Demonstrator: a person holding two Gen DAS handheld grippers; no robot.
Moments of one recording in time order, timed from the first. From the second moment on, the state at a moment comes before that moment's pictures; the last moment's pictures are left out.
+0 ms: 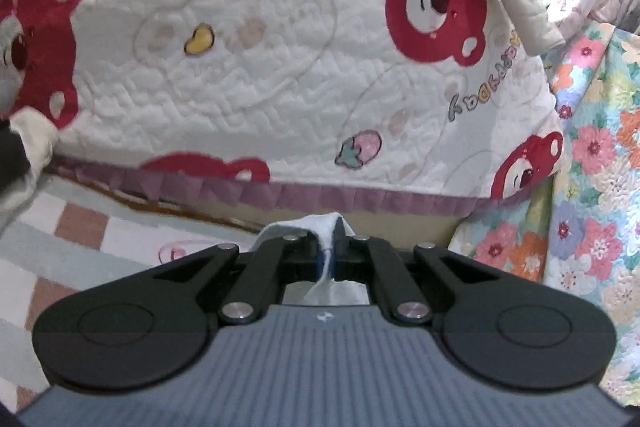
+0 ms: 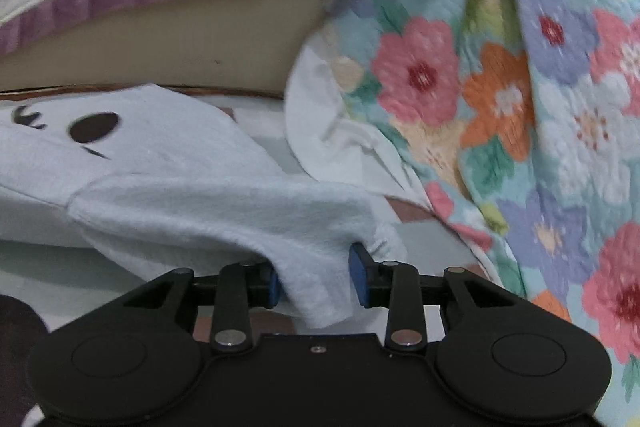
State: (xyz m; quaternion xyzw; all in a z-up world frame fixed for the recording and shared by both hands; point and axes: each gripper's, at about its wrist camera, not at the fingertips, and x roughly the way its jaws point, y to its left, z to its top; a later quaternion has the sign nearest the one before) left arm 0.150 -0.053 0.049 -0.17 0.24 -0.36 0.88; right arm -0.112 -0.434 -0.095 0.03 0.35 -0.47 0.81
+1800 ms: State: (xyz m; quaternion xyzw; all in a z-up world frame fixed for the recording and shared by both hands) left arm -0.052 -0.061 0.075 -0.02 0.29 -0.22 0.93; right arm -0.224 -0.425 -0.001 0.24 0.14 -0.24 0.93
